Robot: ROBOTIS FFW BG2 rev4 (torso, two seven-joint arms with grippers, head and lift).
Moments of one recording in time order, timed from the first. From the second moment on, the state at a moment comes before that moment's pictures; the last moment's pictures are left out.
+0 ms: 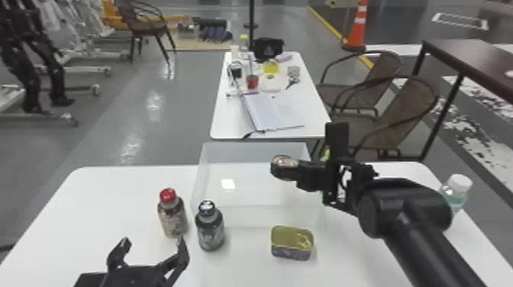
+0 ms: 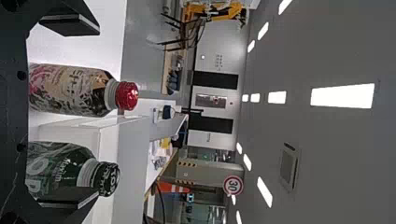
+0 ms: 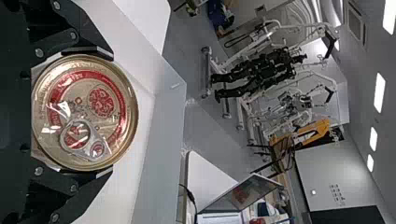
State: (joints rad) left arm 0.36 0.00 -0.02 -1.69 0.09 -0.32 -0.02; right arm -0.55 -0.09 0.25 -1.11 -0.35 0.49 0.47
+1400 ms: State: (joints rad) left arm 0.35 0.00 -0.01 -1.68 0.09 -0.31 -0.04; right arm -0.61 -0.09 0.28 -0.95 -0.36 0.49 0.48
